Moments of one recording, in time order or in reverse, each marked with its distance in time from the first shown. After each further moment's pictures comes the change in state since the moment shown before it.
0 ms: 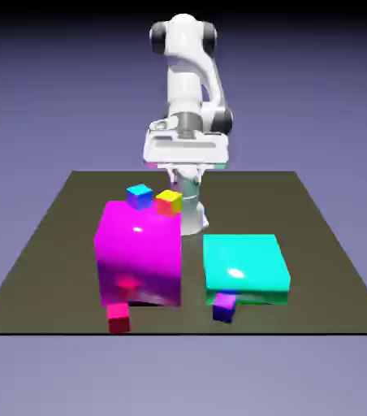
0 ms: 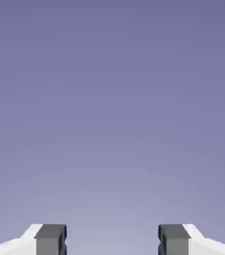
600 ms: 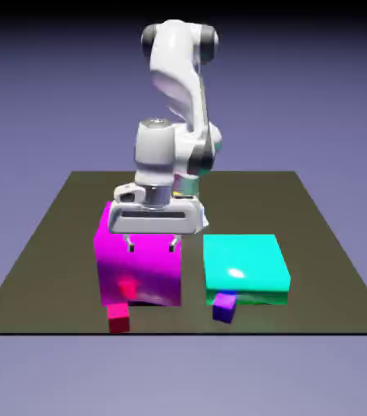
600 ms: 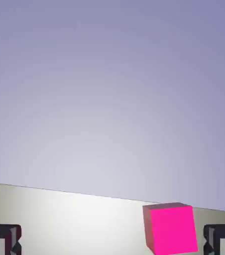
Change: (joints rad) arm -0.082 0.652 -0.071 0.547 -0.065 -0.551 -0.190
